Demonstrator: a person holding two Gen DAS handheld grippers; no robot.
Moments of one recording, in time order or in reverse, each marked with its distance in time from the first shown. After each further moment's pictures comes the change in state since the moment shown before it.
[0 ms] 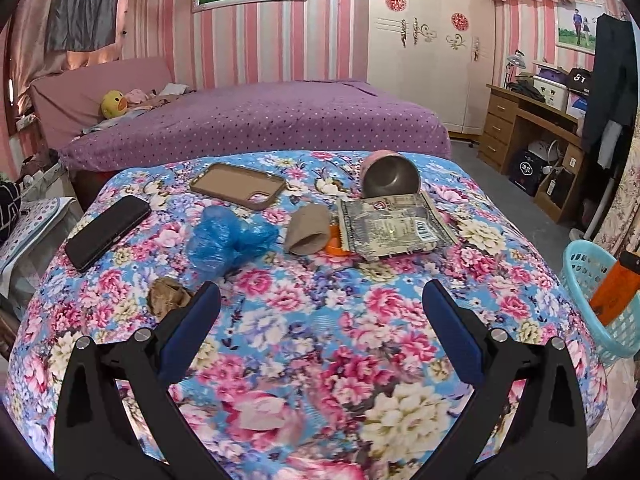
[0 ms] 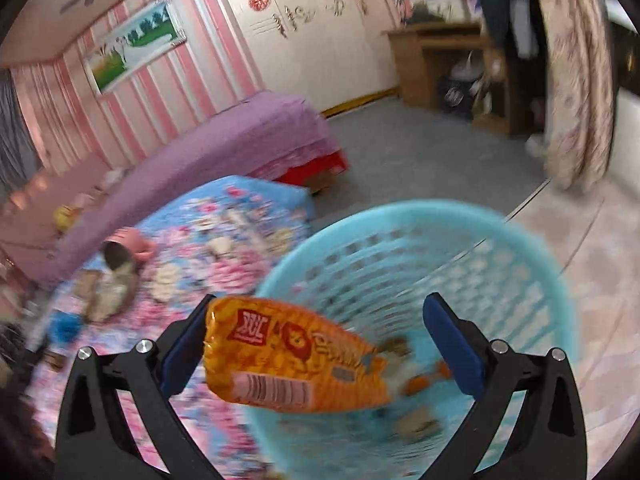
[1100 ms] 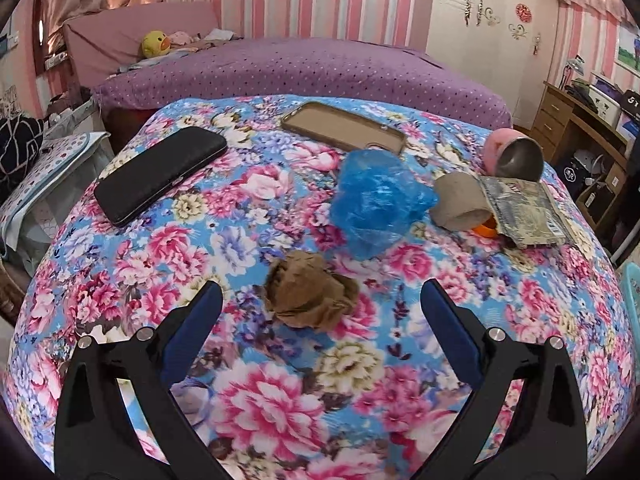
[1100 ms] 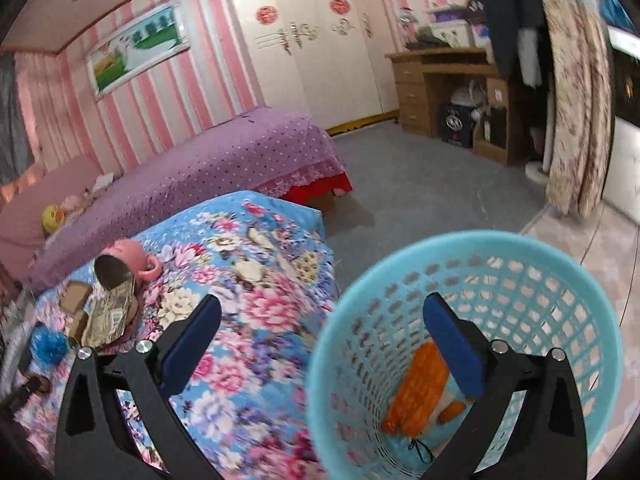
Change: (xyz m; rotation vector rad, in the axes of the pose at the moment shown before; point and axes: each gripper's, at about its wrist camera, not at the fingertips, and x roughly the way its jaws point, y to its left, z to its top) left arm 0.057 0.118 -0.013 -0.154 0.170 0.096; right arm 0.041 0.079 -0.001 -0.105 -0.108 -0.103
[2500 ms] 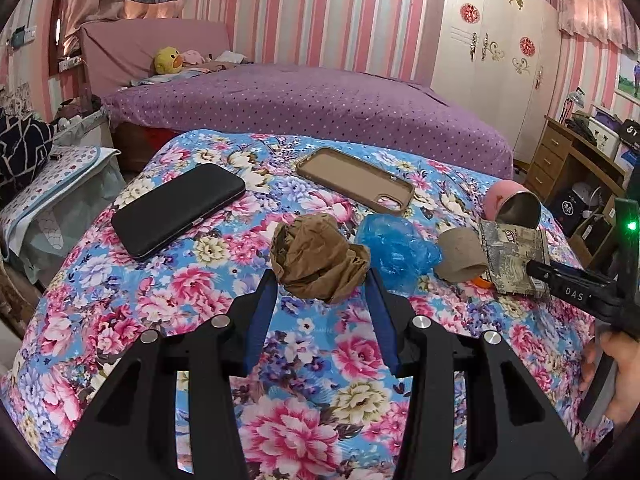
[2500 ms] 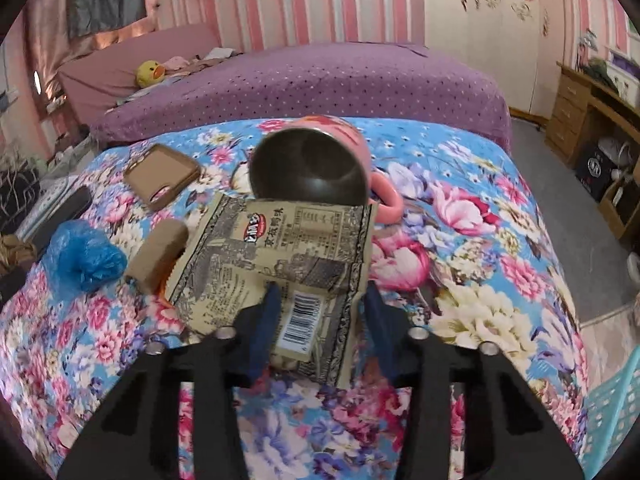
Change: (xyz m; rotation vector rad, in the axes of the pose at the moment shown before) left arm -0.019 0.014 0.021 -0.044 -0.126 0.003; right arm 0.087 0.223 -0.043 -0.445 0.251 0.301
